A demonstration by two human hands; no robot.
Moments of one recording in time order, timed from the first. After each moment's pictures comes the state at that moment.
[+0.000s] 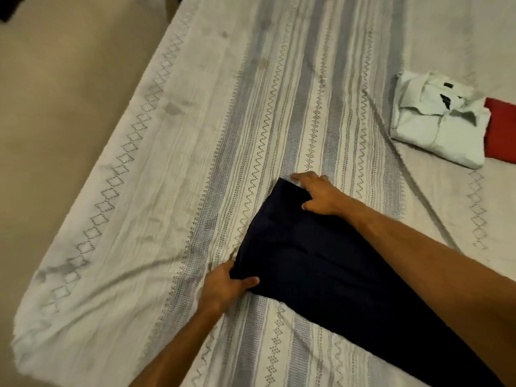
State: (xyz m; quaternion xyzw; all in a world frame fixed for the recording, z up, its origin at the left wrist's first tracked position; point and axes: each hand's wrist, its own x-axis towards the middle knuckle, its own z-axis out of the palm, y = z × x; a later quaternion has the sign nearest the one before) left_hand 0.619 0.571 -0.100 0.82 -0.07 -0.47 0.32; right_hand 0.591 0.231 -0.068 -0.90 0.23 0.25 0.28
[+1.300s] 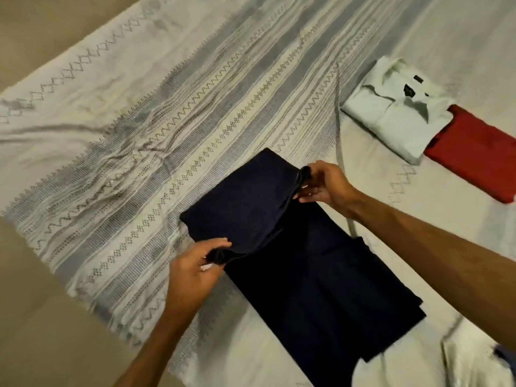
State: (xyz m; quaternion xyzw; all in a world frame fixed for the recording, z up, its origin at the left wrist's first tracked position) left_hand 0.265 0.452 -0.069 0.85 -0.11 -0.10 0.51; right_hand 0.336 0.108 -0.029 -0.63 0.29 0.19 0.70
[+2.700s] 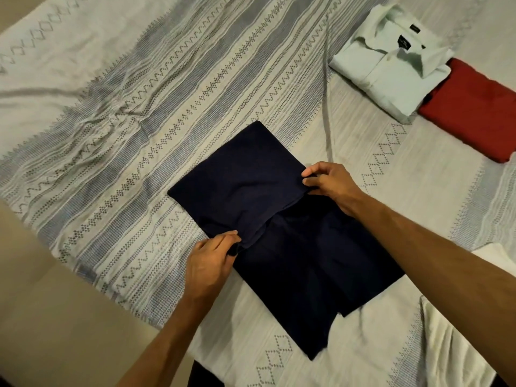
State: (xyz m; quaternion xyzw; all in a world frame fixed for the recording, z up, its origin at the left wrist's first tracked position) left_hand 0.183 0.416 -0.120 0.93 -0.20 -0.09 0.29; right_hand 0.247 0.068 -0.101 -0.69 0.34 0.13 0.63
